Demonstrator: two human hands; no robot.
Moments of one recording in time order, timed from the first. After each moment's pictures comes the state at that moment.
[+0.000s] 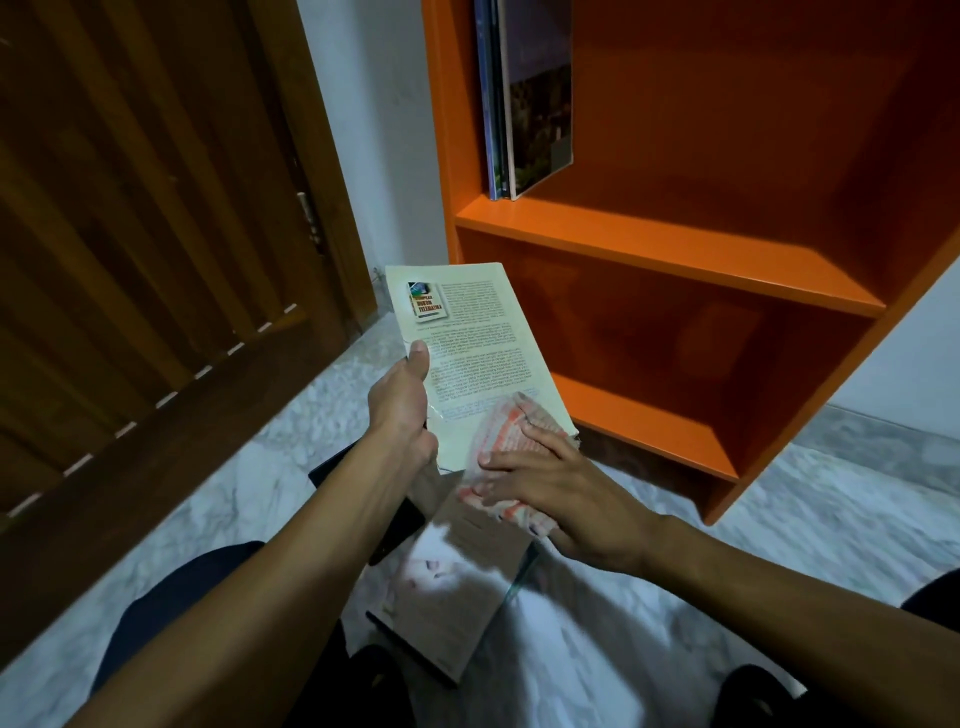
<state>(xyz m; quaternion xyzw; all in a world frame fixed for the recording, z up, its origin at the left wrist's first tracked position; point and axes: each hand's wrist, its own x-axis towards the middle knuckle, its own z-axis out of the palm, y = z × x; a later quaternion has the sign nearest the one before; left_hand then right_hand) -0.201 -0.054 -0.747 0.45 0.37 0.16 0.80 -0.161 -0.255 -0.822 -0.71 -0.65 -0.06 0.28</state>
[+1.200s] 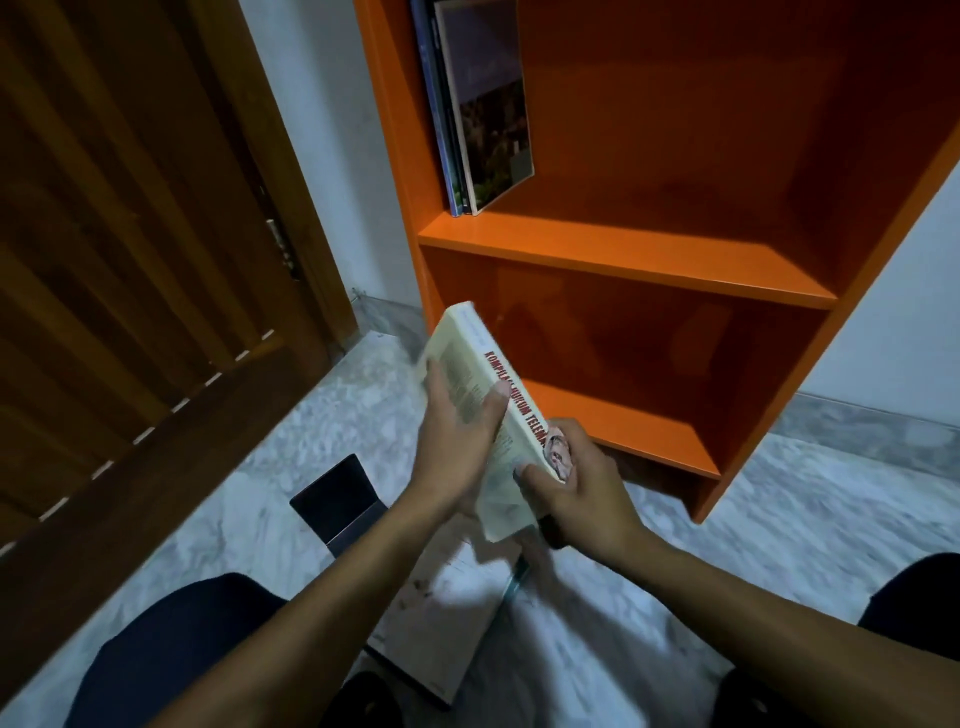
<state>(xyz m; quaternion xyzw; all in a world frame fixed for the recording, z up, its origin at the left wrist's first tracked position) -0.195 -0.110 -0.771 0.77 0.18 0.14 0.60 -0.175 -0.268 -0.801 -0.78 -0.22 0.08 0.59</state>
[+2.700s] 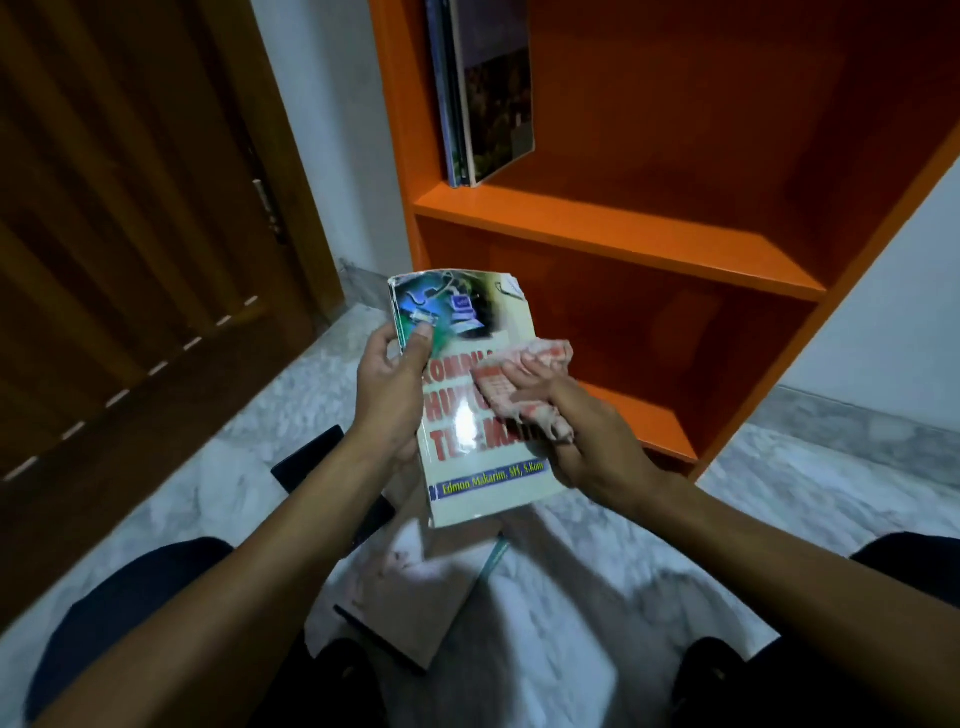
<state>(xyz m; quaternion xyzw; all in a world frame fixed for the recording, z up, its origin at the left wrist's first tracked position) -0.199 -0.082 -0.748 0.54 0.21 0.20 0.79 -0.141 -0.285 -0.780 -0.77 -0.49 -0.06 0.40</state>
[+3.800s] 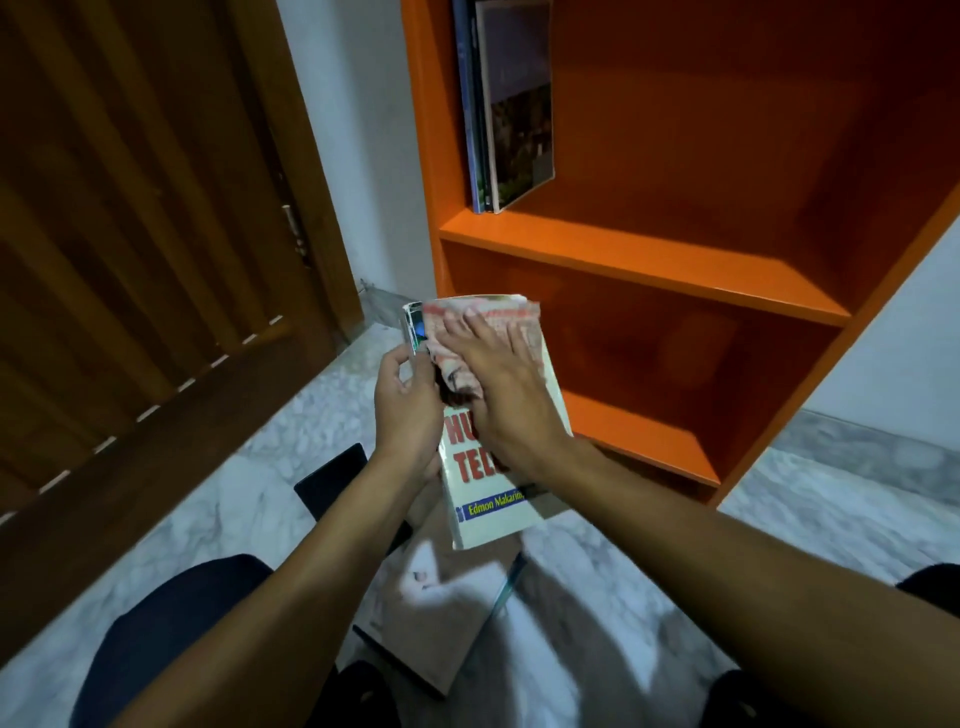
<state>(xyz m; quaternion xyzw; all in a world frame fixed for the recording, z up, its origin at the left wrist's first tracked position) -0.197 -0.073 -0.750 0.54 0.25 0.26 0.76 -0.147 -0.177 -0.752 -0.81 -0.44 -0.11 0.37</state>
